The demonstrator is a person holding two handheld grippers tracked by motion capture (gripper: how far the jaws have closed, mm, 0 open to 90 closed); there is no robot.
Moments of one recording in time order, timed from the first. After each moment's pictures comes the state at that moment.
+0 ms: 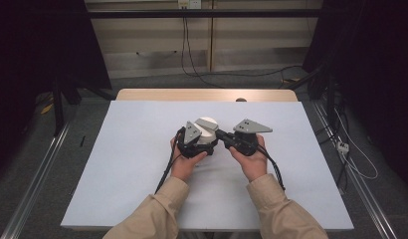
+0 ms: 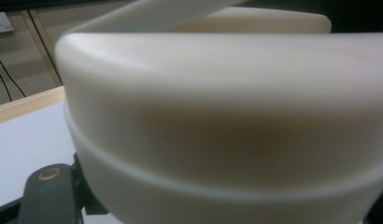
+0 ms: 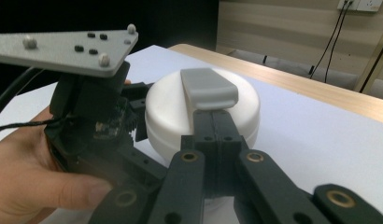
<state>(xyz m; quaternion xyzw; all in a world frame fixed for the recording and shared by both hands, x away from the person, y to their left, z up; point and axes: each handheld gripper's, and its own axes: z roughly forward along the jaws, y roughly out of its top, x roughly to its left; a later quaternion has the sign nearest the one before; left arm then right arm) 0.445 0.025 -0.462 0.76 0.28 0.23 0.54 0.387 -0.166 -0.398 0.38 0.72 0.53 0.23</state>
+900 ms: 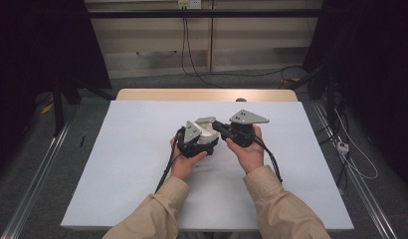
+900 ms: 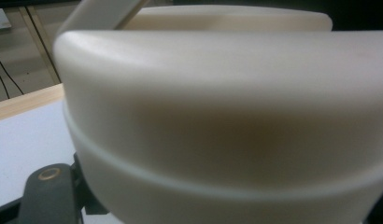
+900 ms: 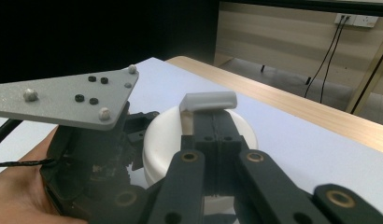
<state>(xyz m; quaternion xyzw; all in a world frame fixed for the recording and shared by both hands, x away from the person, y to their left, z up) 0.445 0.024 -0.462 0.76 0.28 0.22 0.54 0.402 -0.157 -0.378 0.37 0.72 0.54 0.24</state>
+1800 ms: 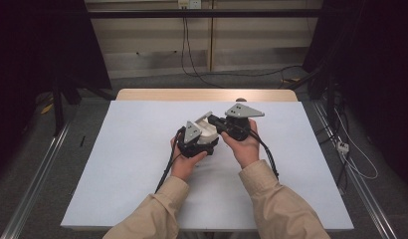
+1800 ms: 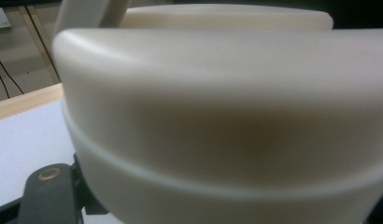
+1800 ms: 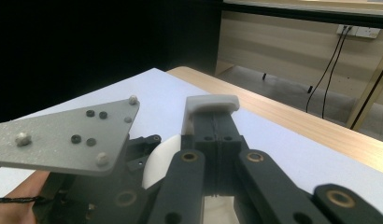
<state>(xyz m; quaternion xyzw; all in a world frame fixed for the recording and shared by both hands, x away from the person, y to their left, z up) 0.446 0.024 -0.462 0.76 0.29 0.22 0.55 0.416 -0.147 -0.368 0.36 0.72 0.54 0.24</state>
